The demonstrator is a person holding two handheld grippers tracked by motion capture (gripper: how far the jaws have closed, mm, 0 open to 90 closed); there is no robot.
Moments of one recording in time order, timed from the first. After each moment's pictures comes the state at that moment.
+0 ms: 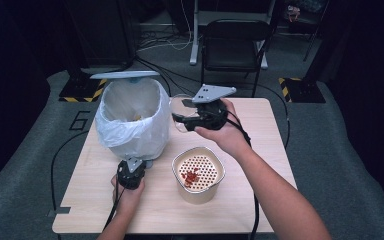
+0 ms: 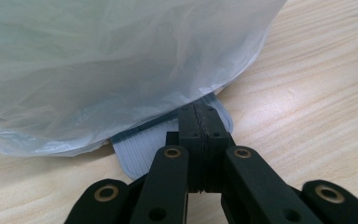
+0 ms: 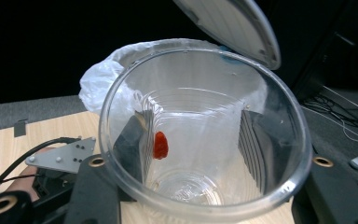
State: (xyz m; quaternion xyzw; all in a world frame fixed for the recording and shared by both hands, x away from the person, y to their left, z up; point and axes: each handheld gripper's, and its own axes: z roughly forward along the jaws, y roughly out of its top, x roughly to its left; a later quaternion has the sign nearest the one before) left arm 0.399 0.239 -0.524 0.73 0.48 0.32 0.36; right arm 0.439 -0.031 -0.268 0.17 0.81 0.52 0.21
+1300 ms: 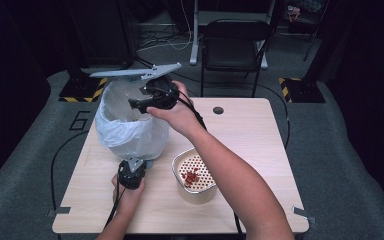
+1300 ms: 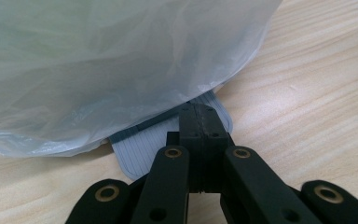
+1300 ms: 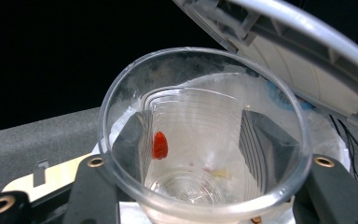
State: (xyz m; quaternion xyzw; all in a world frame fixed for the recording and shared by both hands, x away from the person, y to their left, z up) left arm 0.399 0.236 -0.525 0.74 0.48 0.32 0.35; right arm 0.482 0.079 -0.248 0.19 0.82 0.52 0.14
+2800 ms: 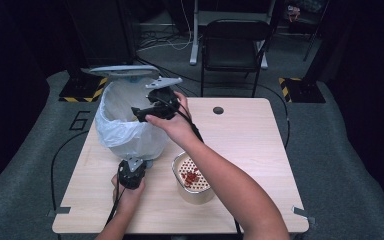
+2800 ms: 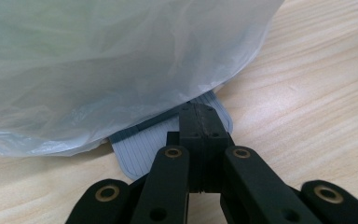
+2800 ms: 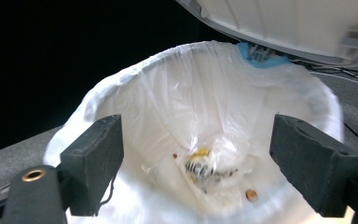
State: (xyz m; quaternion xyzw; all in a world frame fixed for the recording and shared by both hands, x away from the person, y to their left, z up) left arm 0.400 0.239 -0.524 0.74 0.49 0.31 0.36; right arm 0.483 0.081 -0.289 0.29 0.79 0.51 0.16
